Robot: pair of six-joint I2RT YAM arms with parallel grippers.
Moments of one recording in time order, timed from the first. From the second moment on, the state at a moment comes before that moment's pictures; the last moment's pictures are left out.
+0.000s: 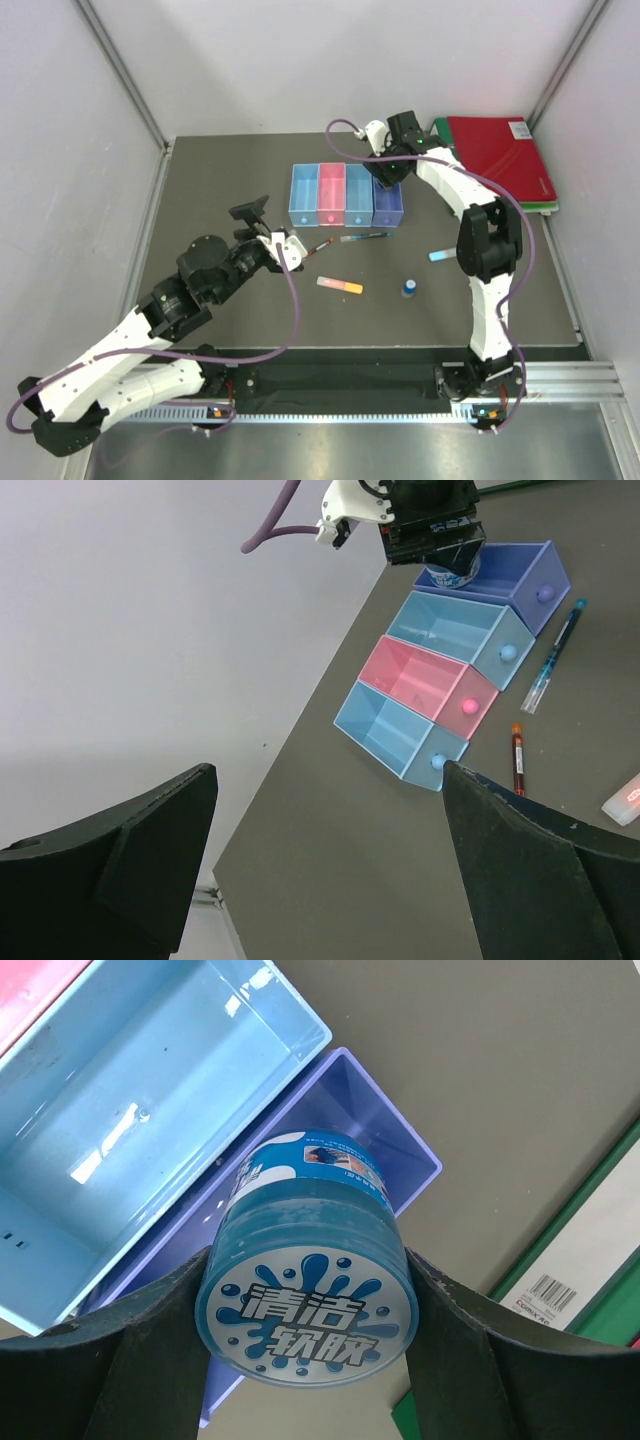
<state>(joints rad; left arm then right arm) -0.90 0.74 0.93 -0.25 -0.24 0.76 0.35 2.13 1.92 -0.67 -0.05 -0.49</state>
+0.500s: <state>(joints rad) -0.90 0.75 0.93 -0.24 -0.24 0.76 0.35 2.14 1.92 -0.64 -0.02 -0.52</state>
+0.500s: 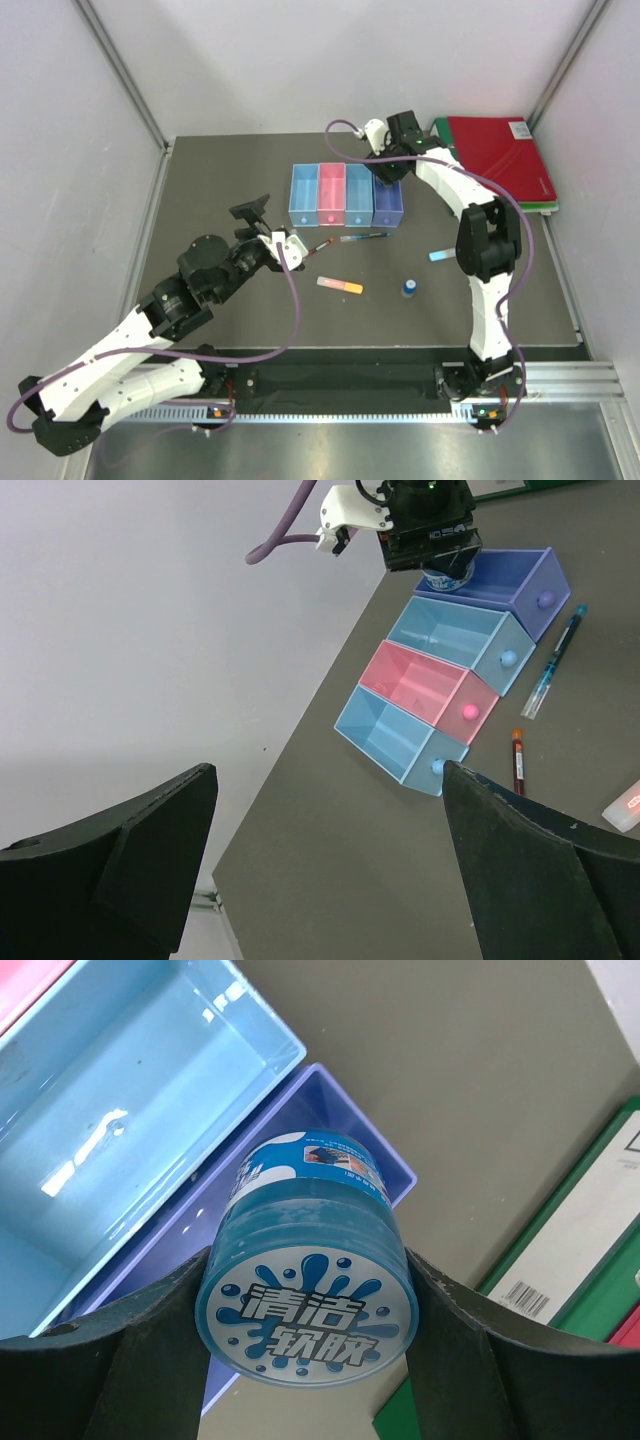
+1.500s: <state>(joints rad) -0.90 0.76 0.92 -0.22 -0.23 0.76 0.37 2.18 1.92 -0.55 0.03 -0.54</state>
